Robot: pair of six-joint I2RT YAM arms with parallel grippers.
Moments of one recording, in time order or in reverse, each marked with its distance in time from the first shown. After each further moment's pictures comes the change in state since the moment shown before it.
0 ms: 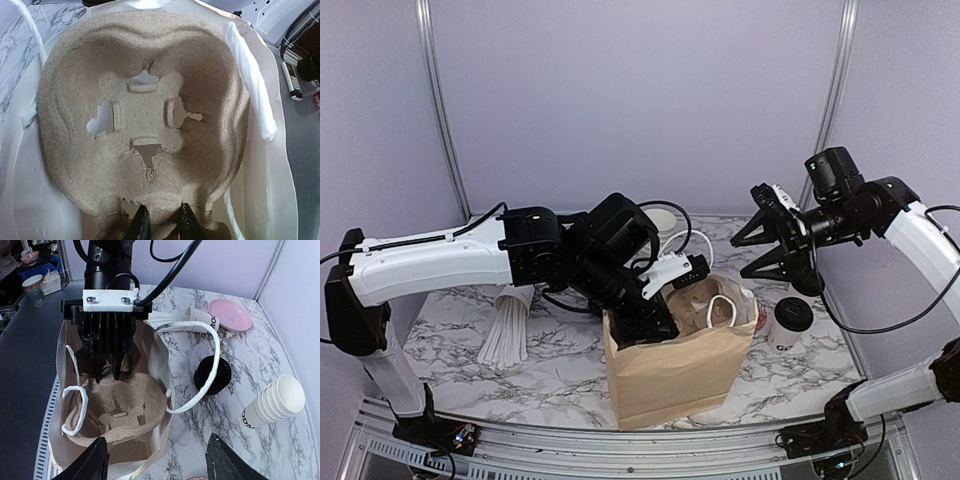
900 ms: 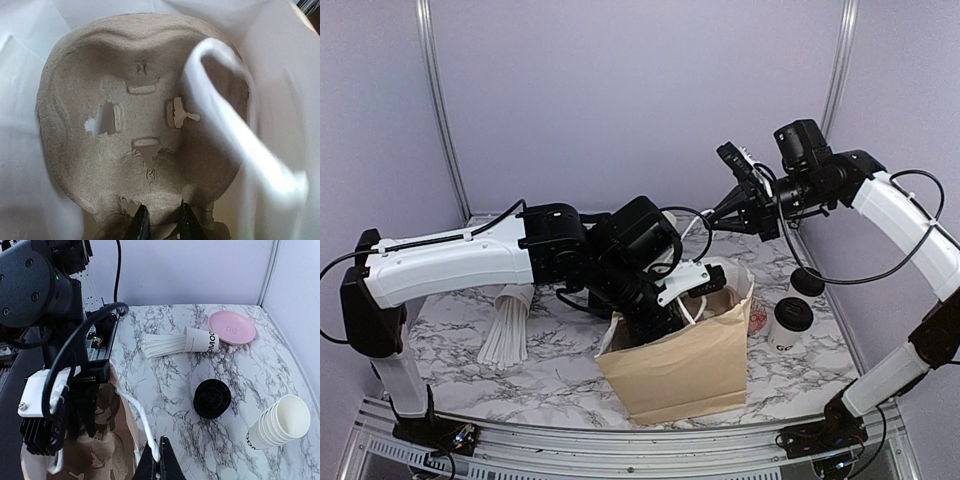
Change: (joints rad) left arm -0.037 0.103 0.155 -0.126 -0.045 0.058; right arm 0.042 0.237 0.214 0.082 -0.058 0.211
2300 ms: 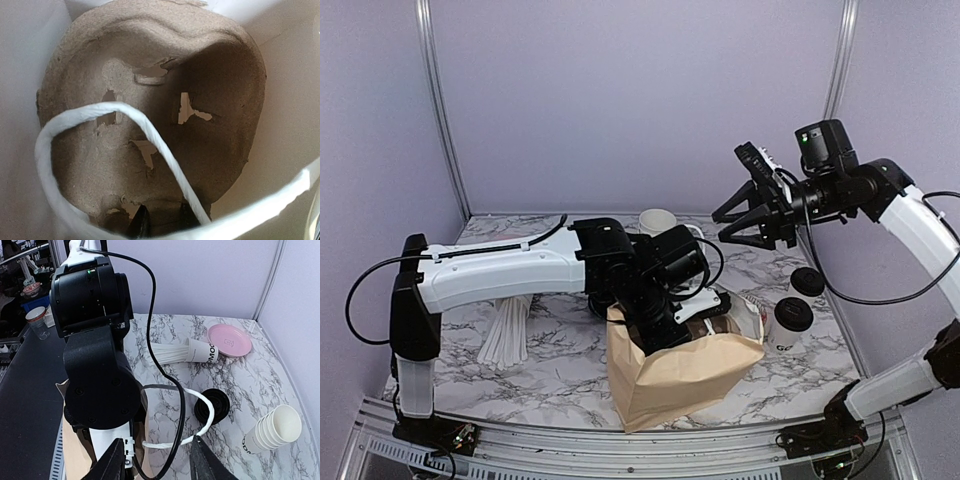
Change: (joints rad) left arm -0.002 0.210 0.164 -0.169 -0.015 -0.061; right arm 0.062 -0.158 -0.068 0.071 0.045 0.064
